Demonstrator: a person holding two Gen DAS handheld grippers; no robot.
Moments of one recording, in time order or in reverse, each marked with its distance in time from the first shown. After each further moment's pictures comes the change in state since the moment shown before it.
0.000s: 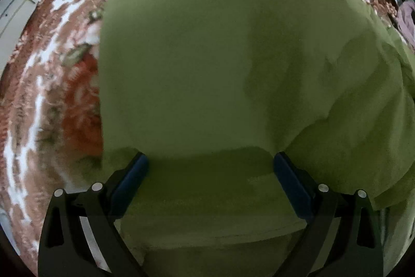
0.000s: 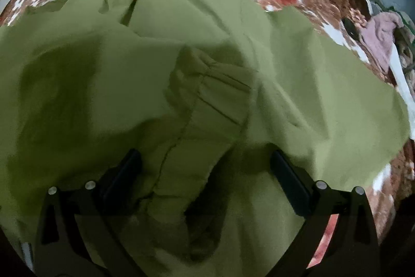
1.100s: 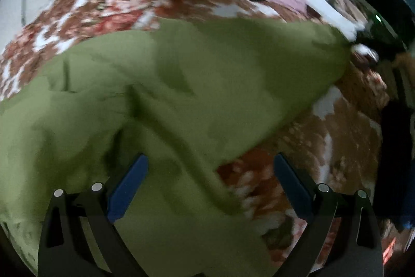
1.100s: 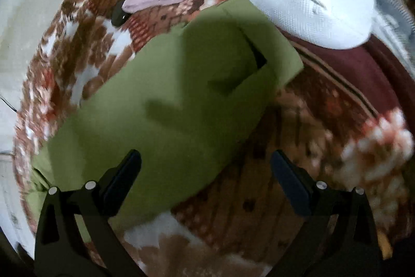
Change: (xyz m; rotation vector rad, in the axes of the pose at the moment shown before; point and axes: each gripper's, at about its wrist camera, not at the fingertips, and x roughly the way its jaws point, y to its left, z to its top) left arm -0.063 -0.510 -0.001 0.295 -0.105 -0.276; right arm 0.027 -0.554 -0.041 0.687 0.072 0.250
